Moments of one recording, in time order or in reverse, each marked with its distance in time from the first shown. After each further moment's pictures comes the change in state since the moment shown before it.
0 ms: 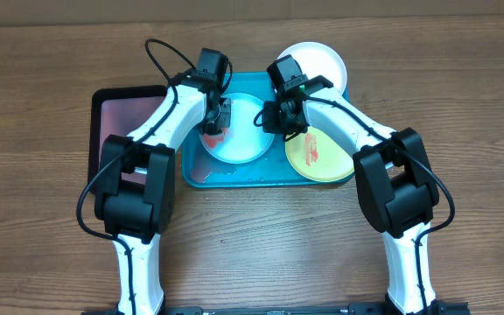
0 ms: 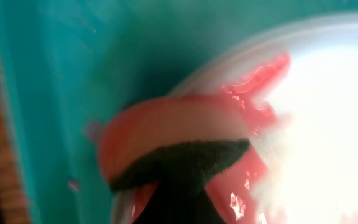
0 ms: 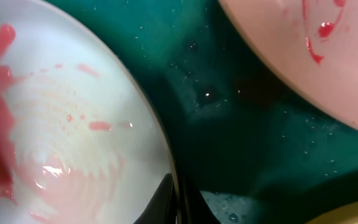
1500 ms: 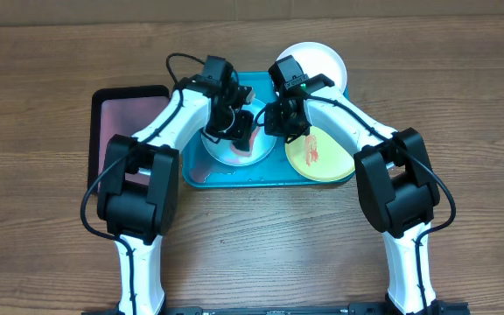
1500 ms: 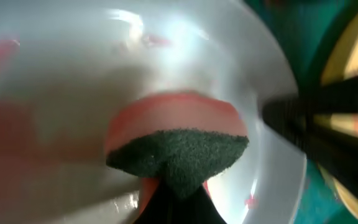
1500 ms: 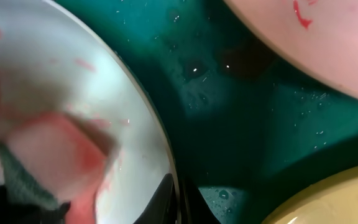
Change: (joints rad) left arm -0.019 -0.004 -0.036 0.032 0.447 0.181; right arm 0.000 0.001 0.009 -0.073 -0.020 0.008
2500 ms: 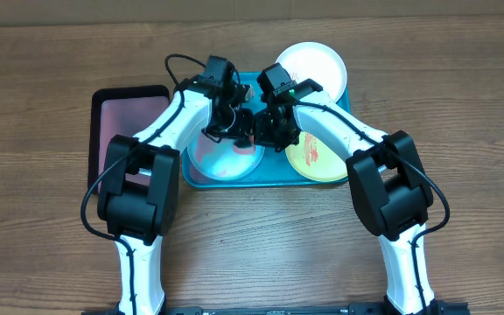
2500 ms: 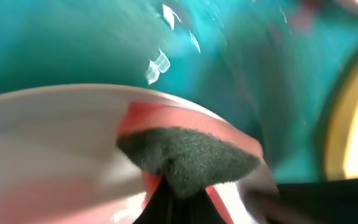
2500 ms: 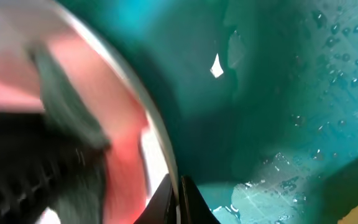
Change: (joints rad) left arm -0.004 -0.002 -0.006 0.029 -0.054 -0.095; right arm 0.048 0.003 0.000 -0.032 -0.087 0.012
